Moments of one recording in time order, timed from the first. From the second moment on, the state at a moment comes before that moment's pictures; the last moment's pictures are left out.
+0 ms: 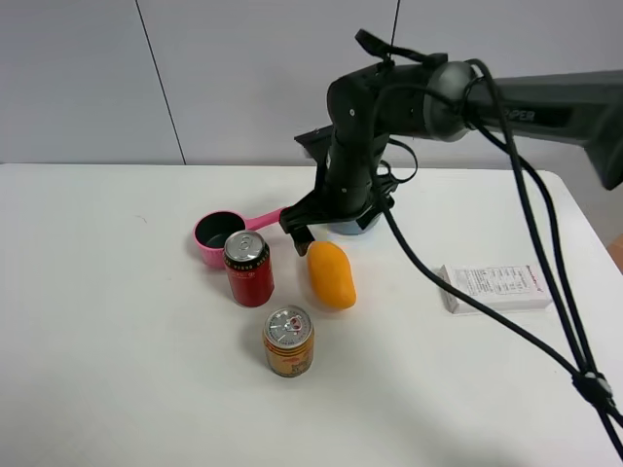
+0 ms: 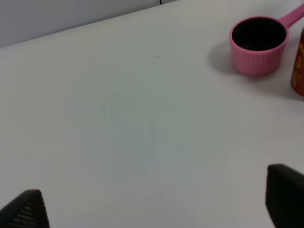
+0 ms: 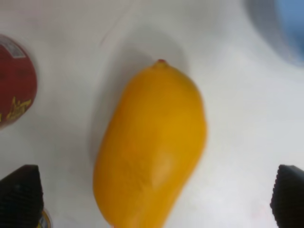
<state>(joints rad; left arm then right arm) 0.07 0.00 -0.51 -0.09 1.06 0.25 0.63 2.04 -1.58 -0.04 0.95 0.11</state>
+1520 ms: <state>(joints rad) 0.07 0.00 -0.51 -0.09 1.06 0.25 0.27 0.90 -0.98 -0.25 1.21 0.26</state>
